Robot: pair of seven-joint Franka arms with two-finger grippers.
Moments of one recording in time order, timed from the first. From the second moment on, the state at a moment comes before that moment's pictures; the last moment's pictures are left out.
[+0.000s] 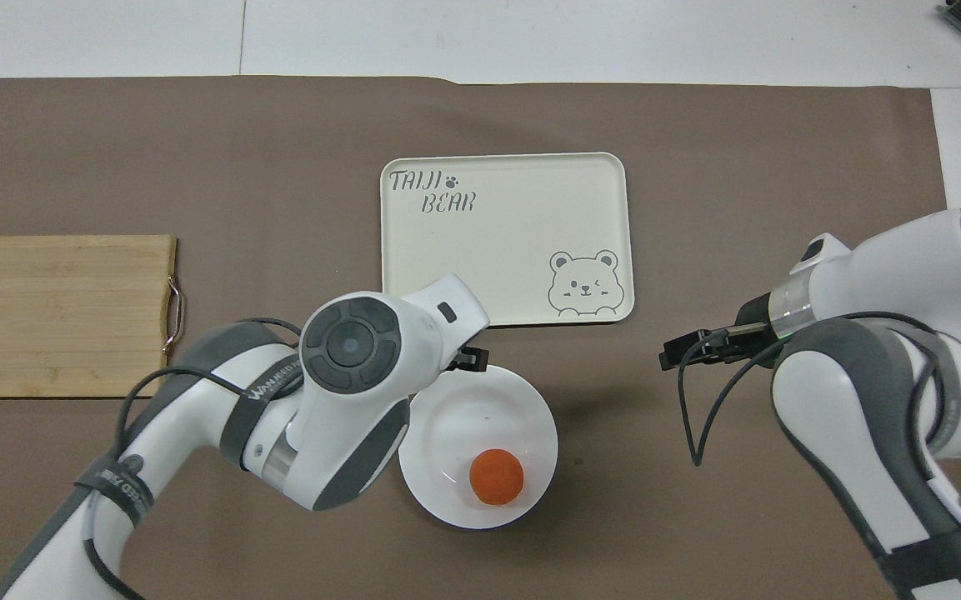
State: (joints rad) left arm -0.60 0.13 -0.02 -1.94 -0.05 2.18 -0.39; right arm 0.12 -0.03 0.03 -2.12 0.35 1.91 -0.14
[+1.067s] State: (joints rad) left arm -0.13 0.02 -0.01 -1.53 -0.03 1.62 0.18; right arm 0.25 0.13 0.03 -2.32 0.88 2.06 -0.60
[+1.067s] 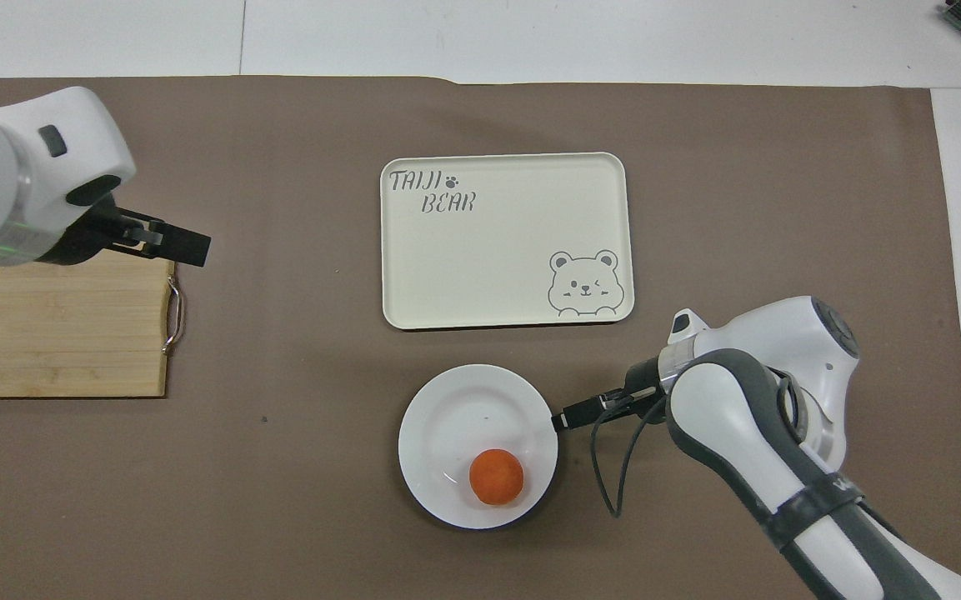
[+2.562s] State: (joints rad) left arm -0.09 -0.02 0.00 -1.51 -0.03 1.48 0.20; right arm 0.29 0.10 0.02 -2.41 0.93 2.06 -0.54
